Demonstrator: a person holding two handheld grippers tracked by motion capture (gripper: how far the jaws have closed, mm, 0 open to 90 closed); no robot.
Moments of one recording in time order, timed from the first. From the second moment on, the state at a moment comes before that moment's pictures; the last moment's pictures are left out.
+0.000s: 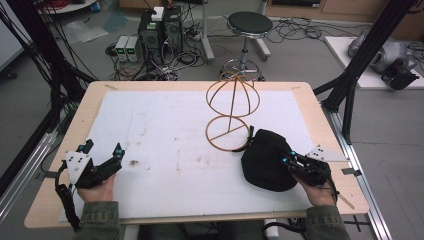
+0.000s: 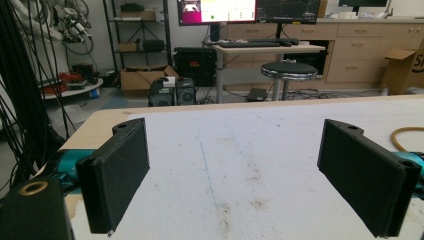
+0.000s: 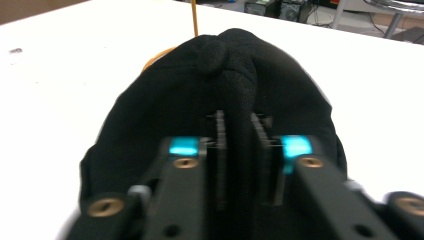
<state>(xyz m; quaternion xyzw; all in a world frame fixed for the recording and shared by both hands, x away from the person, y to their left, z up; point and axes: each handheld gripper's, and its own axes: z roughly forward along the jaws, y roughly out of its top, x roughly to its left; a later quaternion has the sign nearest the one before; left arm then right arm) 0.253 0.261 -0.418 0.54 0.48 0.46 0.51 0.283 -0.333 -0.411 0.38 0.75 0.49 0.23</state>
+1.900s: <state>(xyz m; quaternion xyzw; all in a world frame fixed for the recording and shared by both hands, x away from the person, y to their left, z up) 0.253 0.270 -0.417 0.52 0.50 0.45 0.53 0.294 -0.304 -0.278 0.35 0.54 0.65 0.40</state>
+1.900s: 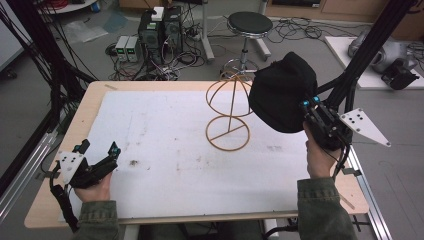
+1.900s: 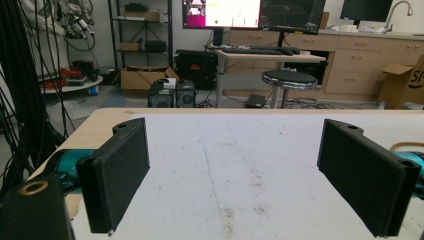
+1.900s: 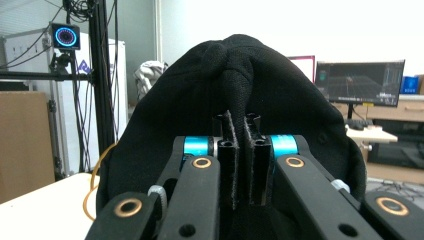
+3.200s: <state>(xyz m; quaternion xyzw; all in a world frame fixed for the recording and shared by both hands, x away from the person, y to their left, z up) 0.260 0.280 -0.419 0.51 0.51 0.44 0.53 0.387 -0.219 -0.264 0.34 0.60 0.66 0.29</state>
